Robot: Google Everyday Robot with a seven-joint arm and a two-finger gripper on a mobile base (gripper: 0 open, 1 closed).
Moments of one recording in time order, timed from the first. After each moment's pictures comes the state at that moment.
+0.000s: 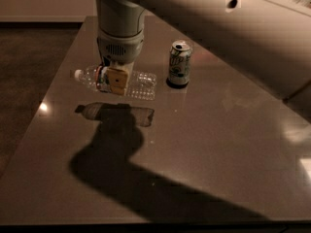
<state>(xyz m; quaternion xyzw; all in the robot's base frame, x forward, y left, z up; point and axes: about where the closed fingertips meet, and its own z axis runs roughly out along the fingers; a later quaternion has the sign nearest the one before) 0.535 0.072 0.918 -0.65 0.75 -0.01 0.12</state>
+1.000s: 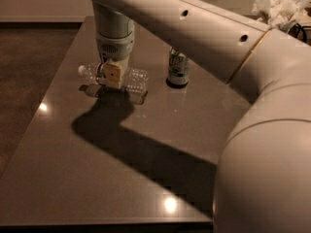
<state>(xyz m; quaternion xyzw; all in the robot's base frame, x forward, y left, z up) 0.611 0.097 0.879 -0.63 0.77 -0.02 0.11</state>
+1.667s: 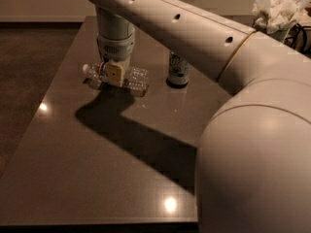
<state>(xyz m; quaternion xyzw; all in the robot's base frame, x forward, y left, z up) 0.633 0.098 0.861 -0.62 0.77 -0.02 0.10</state>
